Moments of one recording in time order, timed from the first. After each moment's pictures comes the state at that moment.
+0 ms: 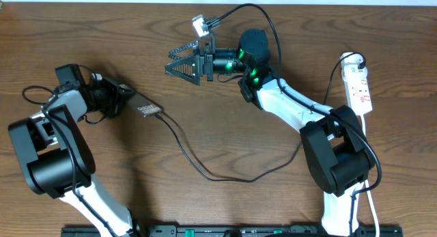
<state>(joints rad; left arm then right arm) 0.39 2.01 1.14 -0.35 0.71 -0.75 0.53 2.07 1.41 0.84 -1.09 0.91</state>
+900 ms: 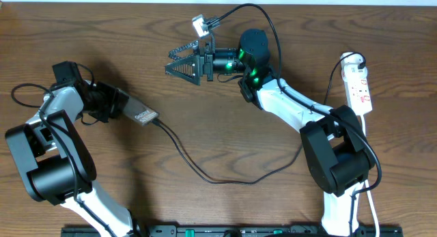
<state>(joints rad) 0.39 1.97 1.17 -0.53 0.50 -0.77 0.53 2.07 1.41 0.84 -1.09 0.91</state>
